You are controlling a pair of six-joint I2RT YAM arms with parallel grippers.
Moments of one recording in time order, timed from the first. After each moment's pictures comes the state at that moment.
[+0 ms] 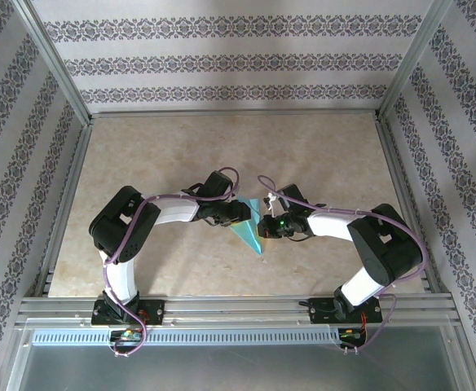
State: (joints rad) left arm -0.62 1.89 1.00 -0.06 0.47 -0.82; right arm 0.51 1.60 0.64 -0.10 -0.49 0.47
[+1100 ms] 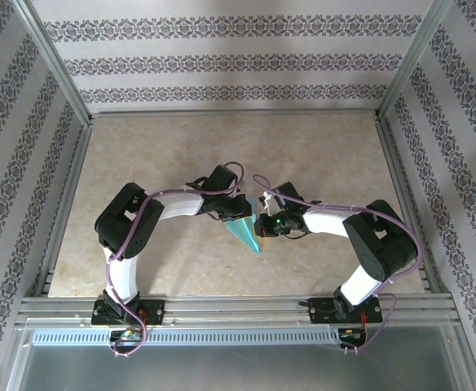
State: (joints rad) left arm -0.62 1.94 1.11 -0.13 0.49 -0.78; right arm 0.53 1.64 0.69 -0.13 -0.49 0.44
